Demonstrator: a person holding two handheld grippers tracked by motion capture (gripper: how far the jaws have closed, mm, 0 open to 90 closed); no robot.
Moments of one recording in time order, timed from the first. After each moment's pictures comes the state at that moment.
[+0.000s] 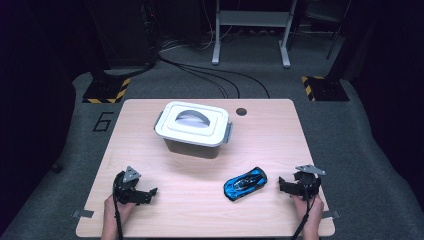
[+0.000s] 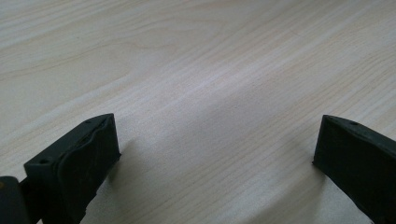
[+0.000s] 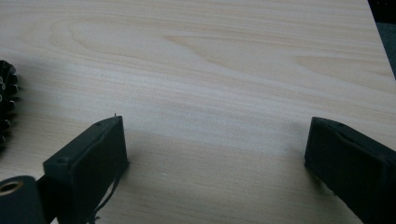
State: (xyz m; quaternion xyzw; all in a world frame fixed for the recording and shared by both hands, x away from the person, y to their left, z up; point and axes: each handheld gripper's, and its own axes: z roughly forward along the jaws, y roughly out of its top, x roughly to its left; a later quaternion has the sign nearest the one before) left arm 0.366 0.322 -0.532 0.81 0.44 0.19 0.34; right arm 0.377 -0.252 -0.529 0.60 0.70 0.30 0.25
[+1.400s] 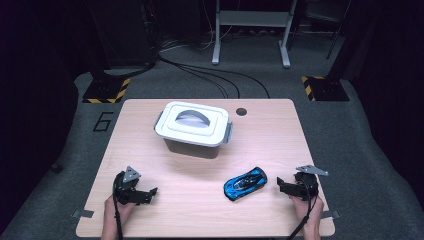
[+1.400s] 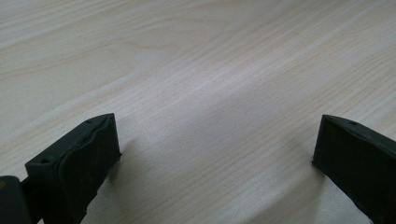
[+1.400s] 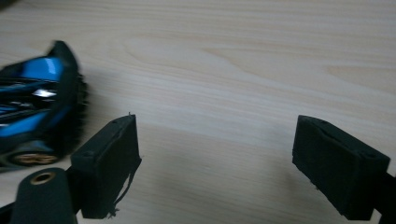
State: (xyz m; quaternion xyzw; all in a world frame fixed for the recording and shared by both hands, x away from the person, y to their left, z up) left arm 0.365 0.322 -0.531 0.81 0.44 0.19 0.34; right arm 0.367 -0.244 -0.511 0.57 0.71 0.35 0.21
